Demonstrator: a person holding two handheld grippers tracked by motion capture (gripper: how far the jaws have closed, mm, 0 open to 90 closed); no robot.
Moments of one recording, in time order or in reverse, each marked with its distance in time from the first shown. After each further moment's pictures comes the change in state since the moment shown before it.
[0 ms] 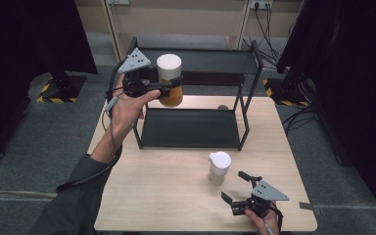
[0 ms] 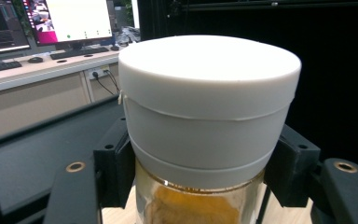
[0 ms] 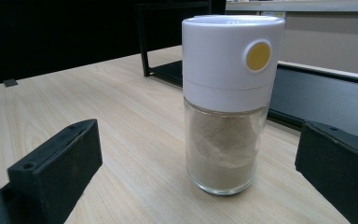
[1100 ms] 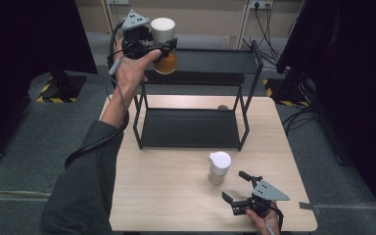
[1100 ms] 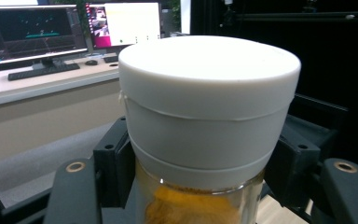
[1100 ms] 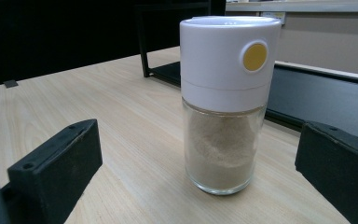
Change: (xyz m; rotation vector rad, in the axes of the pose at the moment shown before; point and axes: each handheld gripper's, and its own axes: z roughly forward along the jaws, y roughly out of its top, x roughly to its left) left arm 0.026 0.045 0.042 0.001 0.199 -0.024; right arm -0.001 0.000 -0.001 -0.004 0.002 0.004
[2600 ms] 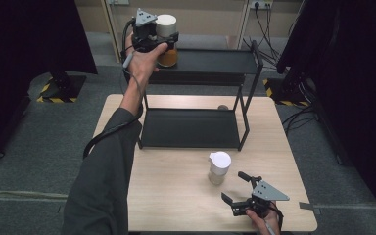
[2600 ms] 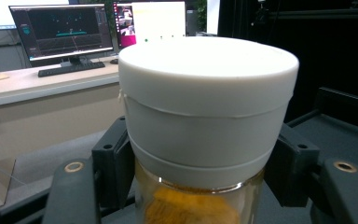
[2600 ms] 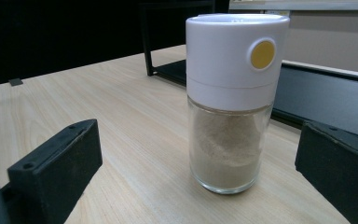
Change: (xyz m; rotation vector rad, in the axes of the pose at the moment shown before) left arm 0.006 -0.013 0.046 -0.011 0.096 -0.024; right arm -0.001 0.001 0.001 0.007 0.015 0.000
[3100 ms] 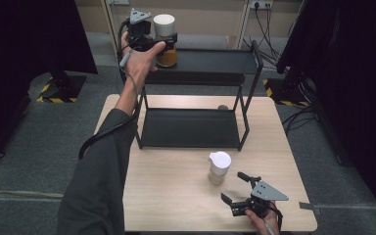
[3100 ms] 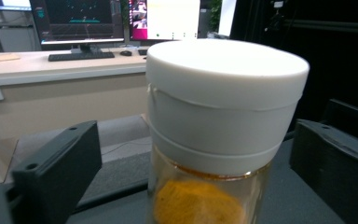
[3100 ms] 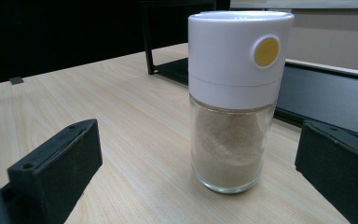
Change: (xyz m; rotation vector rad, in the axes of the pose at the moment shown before) left arm -0.002 0.003 -0.008 0.018 0.038 -0.081; right arm 0.000 0.000 0.001 0.005 0.003 -0.001
